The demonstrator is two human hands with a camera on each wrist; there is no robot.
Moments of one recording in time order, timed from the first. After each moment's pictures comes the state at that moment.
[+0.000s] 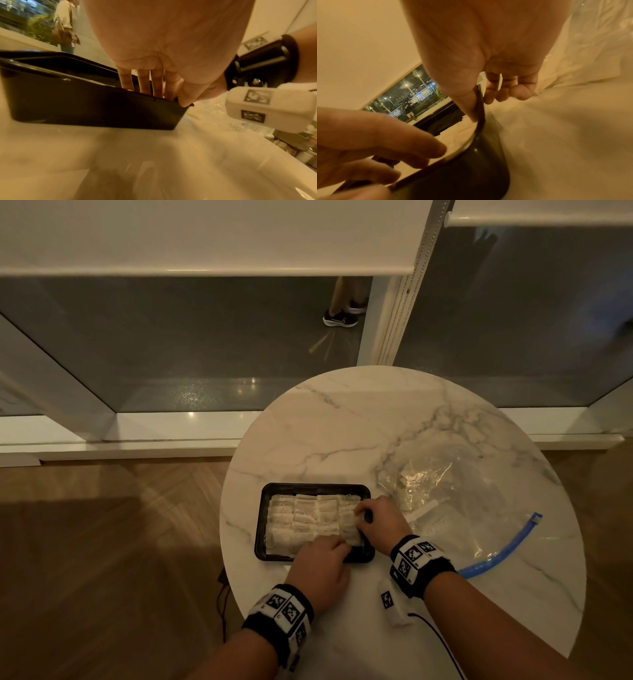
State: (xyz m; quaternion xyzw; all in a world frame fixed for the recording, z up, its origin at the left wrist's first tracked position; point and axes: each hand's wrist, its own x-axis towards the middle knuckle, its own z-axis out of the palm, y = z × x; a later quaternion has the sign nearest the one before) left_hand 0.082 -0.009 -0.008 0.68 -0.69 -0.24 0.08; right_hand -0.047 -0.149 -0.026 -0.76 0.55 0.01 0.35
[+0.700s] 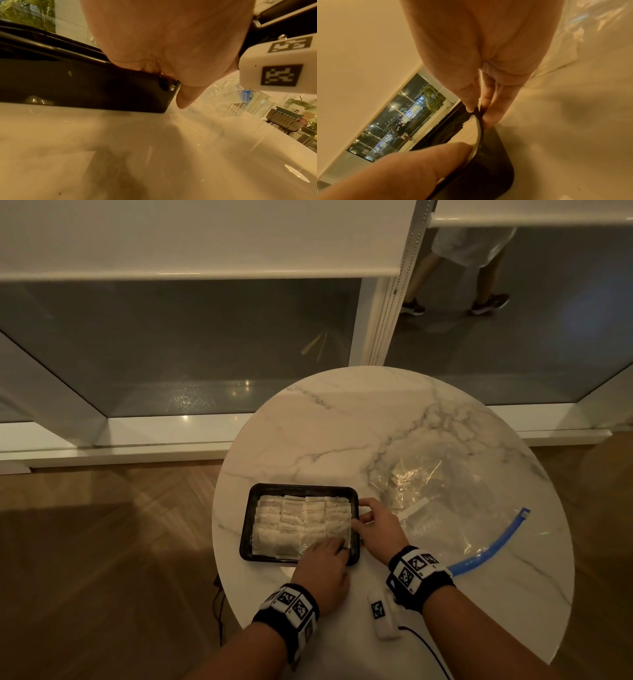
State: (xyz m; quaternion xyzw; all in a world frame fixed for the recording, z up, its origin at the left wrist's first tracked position) left_hand 0.066 -0.014 -0.029 0.66 -0.72 -0.23 0.01; right_hand -0.057 -0.129 -0.018 -0.64 0.58 -0.13 0.49
